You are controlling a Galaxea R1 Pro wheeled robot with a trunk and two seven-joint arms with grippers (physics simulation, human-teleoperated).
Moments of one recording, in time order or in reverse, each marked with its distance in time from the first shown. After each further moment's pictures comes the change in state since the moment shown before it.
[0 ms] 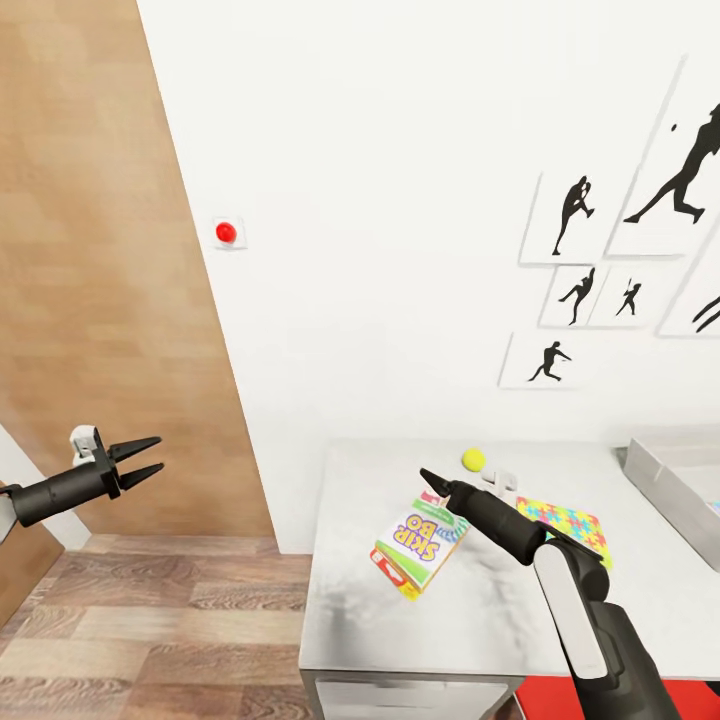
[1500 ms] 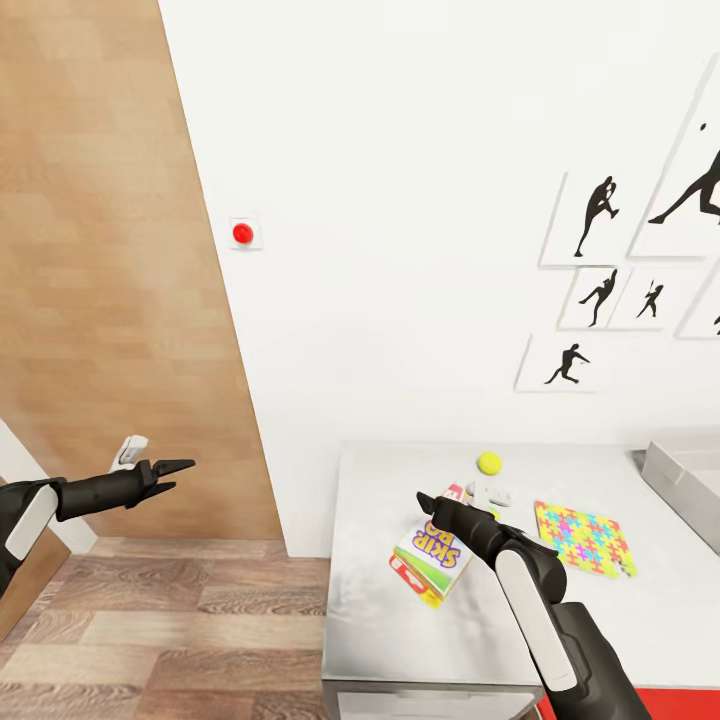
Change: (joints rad) left arm -0.009 -0.060 -0.078 -0.067 -0.114 -0.048 0.303; right arm 0.000 0.007 0.196 -0.015 0.001 0.009 -0.528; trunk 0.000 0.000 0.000
